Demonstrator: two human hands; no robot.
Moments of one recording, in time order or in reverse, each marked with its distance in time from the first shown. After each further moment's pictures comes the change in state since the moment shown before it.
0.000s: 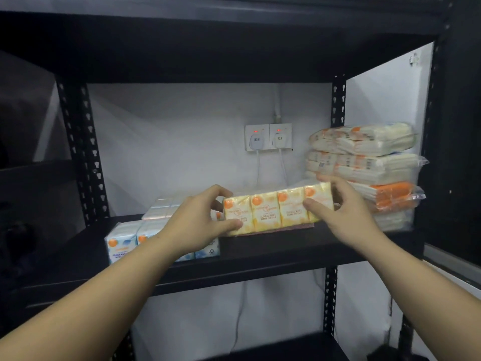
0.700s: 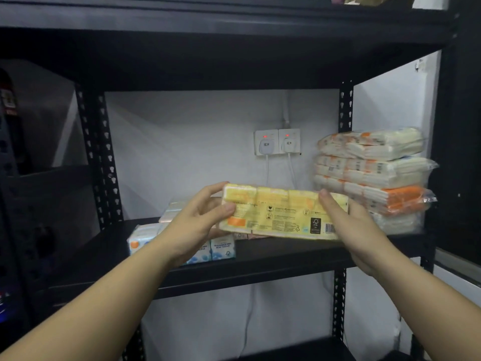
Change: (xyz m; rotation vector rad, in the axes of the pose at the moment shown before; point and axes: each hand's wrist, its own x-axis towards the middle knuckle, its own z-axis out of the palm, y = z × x) left_hand -0.032 -0.004 -0.026 -0.987 -0.111 -0.112; right_hand -0.031 -0.047 0.021 0.260 -0.055 0.326
